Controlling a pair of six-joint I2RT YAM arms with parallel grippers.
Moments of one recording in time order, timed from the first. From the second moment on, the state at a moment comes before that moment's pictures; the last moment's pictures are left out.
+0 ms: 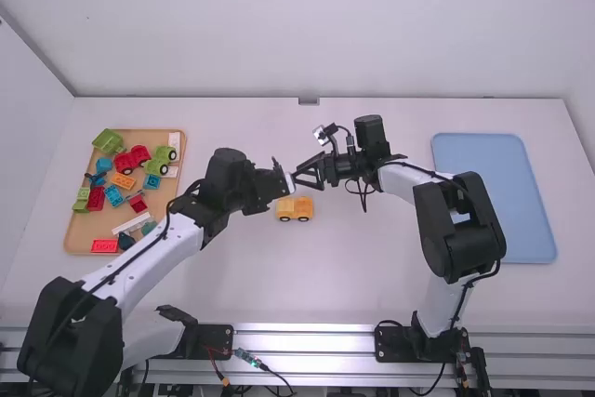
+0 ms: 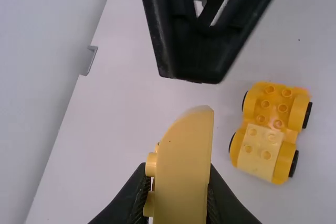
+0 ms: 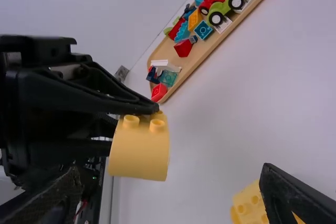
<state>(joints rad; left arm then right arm) -0.36 1.28 0.71 -0.10 0.21 0.92 0.31 1.92 1.06 0.09 -1.25 0.11</state>
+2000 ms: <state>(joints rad) -0.36 1.38 0.67 0.15 0.23 0.91 0.38 1.92 1.07 0.17 -1.15 0.29</state>
